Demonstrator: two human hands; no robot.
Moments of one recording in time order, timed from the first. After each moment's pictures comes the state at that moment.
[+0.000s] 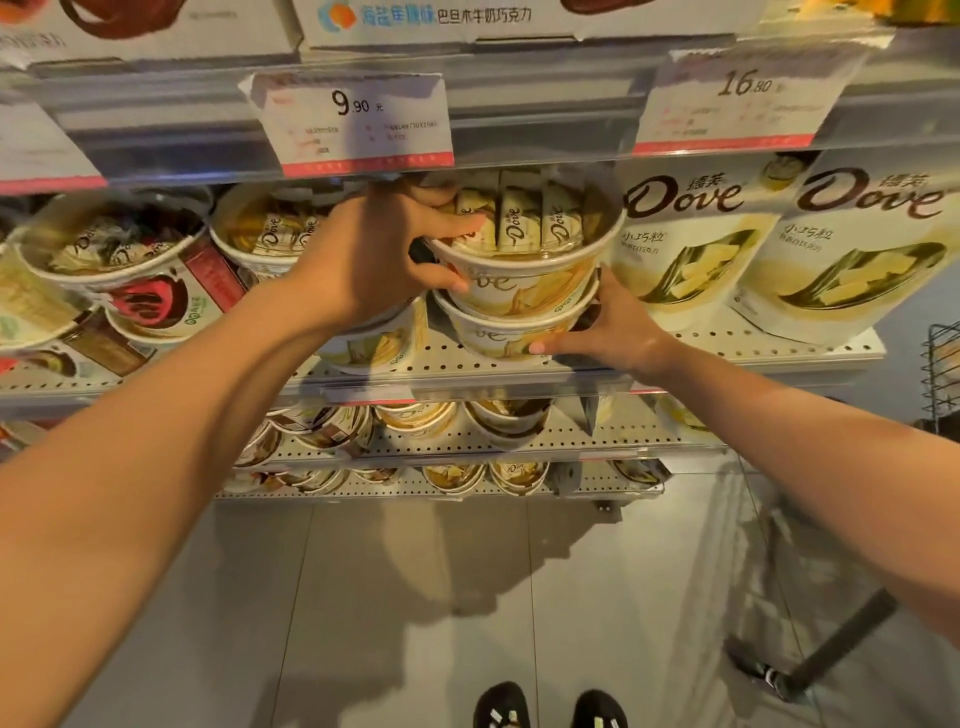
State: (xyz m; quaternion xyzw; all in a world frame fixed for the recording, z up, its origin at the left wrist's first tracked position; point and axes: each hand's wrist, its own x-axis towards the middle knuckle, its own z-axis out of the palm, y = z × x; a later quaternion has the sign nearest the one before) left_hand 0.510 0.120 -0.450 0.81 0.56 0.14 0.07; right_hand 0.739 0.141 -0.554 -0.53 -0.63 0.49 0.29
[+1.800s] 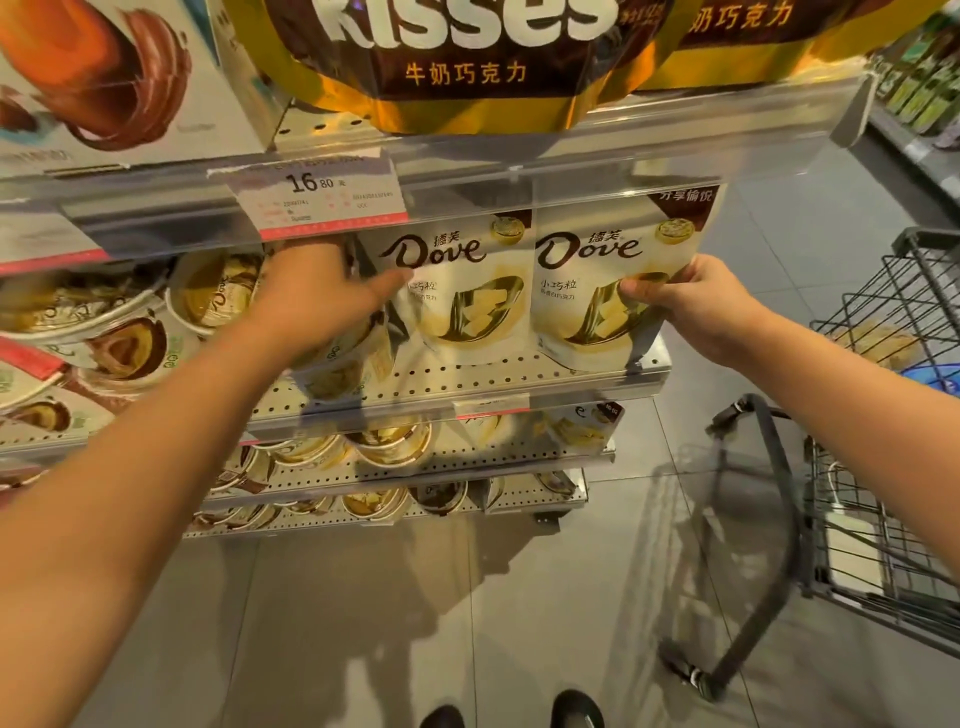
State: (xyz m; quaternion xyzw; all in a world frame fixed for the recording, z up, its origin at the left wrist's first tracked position) left_hand 0.679 0.132 -0.437 0.64 0.73 0.16 0.16; right_hand 0.989 0.166 -0.519 -0.51 -0.49 0.57 0.42
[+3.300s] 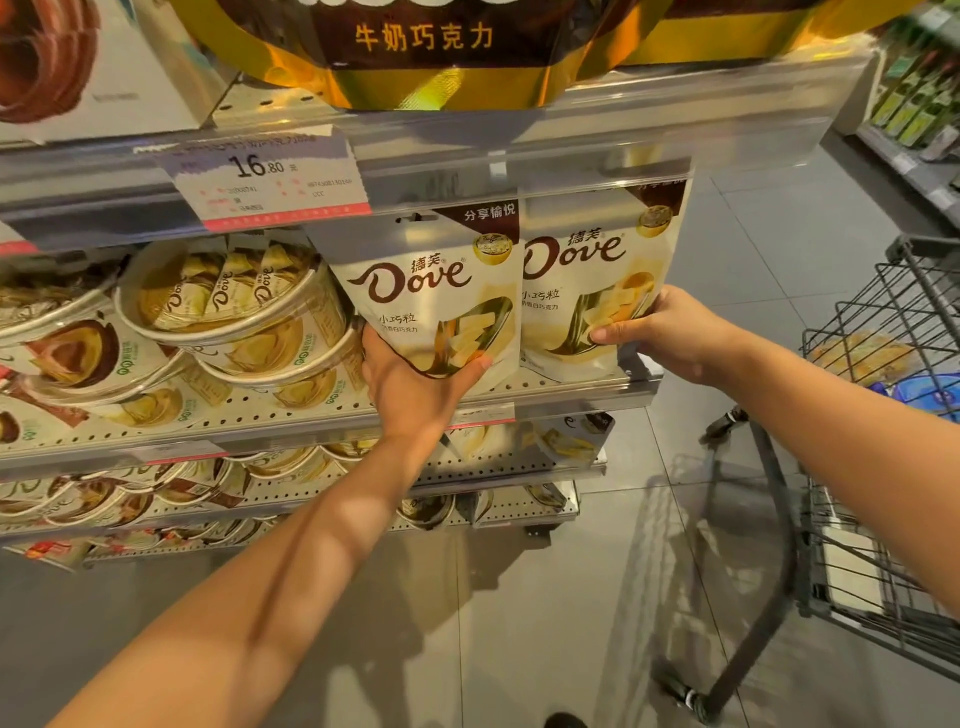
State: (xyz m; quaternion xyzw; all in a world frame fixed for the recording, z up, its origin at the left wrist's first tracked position) left_hand 0.741 0.128 -0.598 0.48 0.71 0.48 0.21; right_hand 0.990 0.170 -0.541 -0.51 -0.50 0.62 0.32
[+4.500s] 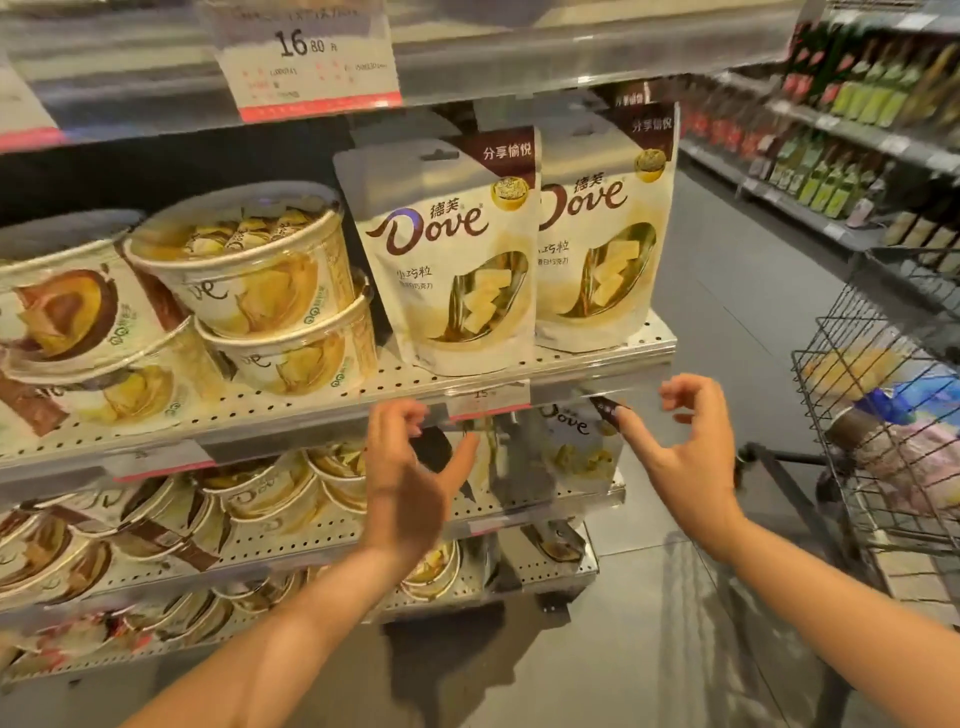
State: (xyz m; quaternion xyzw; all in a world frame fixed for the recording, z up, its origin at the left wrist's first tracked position) left_hand 0.711 0.044 -0.657 0.65 0.56 0.50 0.10; right_hand 0.949 0.040 -0.659 -0.60 -0.55 0.16 0.55
